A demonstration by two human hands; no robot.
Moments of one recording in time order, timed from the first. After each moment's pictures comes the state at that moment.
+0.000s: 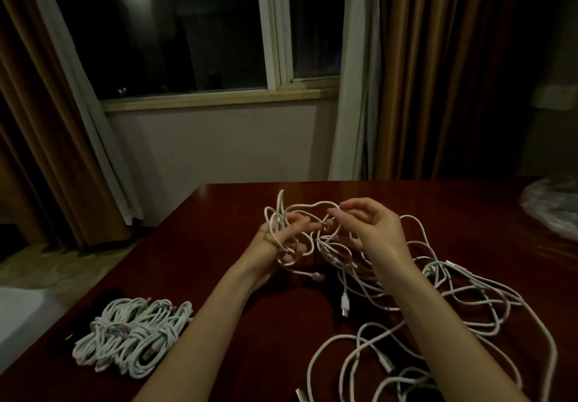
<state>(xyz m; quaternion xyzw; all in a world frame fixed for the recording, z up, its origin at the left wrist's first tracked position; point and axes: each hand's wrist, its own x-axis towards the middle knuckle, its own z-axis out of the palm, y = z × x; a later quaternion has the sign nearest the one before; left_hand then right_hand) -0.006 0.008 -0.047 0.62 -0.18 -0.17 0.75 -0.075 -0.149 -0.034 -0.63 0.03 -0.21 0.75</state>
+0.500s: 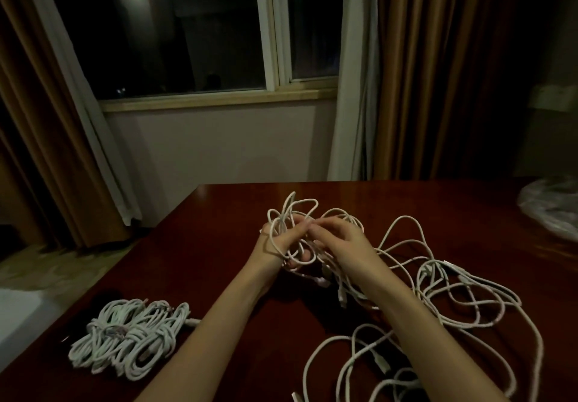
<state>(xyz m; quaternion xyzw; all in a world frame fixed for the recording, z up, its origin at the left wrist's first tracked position) -0.009 -0.001 -0.055 0.63 -0.22 -0.10 0.74 -0.062 -0.134 -0.052 -0.75 -0.01 -0.12 0.65</state>
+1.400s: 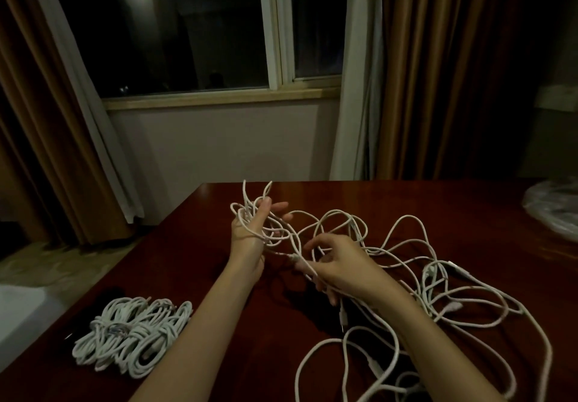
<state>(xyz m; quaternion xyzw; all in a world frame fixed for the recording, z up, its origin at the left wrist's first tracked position) 0.008 0.011 -0.047 0.54 -0.08 0.03 0.84 -0.074 -0.129 -0.050 -0.85 -0.05 0.01 0.52</state>
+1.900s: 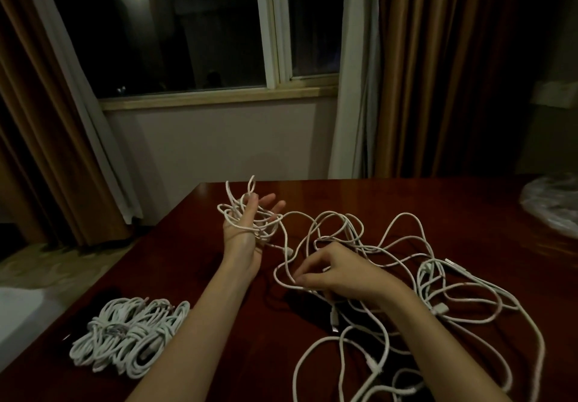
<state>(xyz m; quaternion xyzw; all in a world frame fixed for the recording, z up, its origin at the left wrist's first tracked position) 0.009 0.012 -0.043 0.43 -0.06 0.02 0.90 -0.072 -0.137 -0.053 -0.87 -0.12 0.07 0.48</state>
